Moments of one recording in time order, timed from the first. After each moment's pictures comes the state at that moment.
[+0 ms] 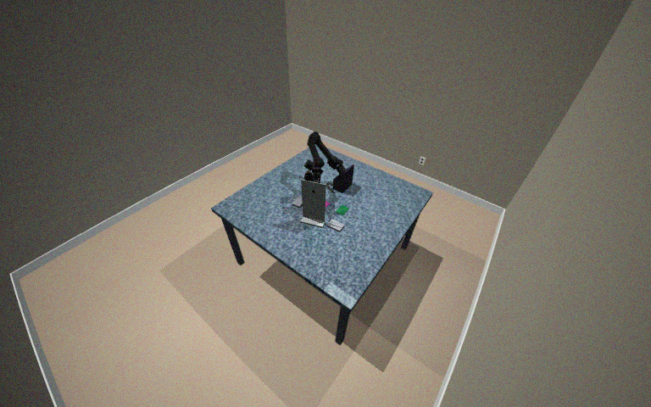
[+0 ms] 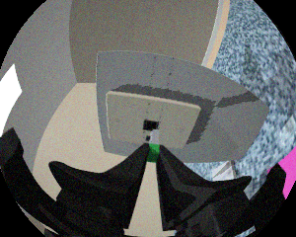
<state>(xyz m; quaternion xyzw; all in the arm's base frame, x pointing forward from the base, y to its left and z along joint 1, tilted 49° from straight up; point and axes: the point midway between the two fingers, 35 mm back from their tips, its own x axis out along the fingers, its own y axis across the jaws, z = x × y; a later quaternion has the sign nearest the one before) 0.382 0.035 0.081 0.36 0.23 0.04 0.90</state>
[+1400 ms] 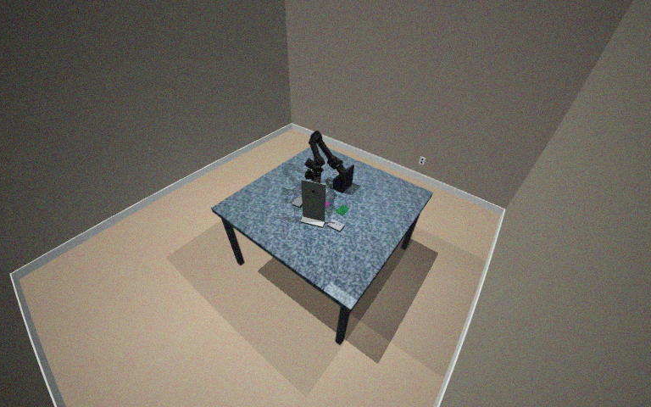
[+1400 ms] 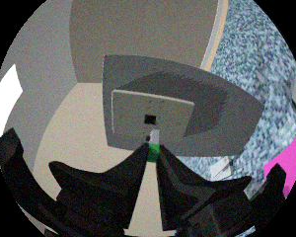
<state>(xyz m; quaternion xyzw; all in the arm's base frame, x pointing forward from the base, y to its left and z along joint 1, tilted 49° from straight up) 0.364 0.031 0.088 0.36 0.23 0.04 0.90</state>
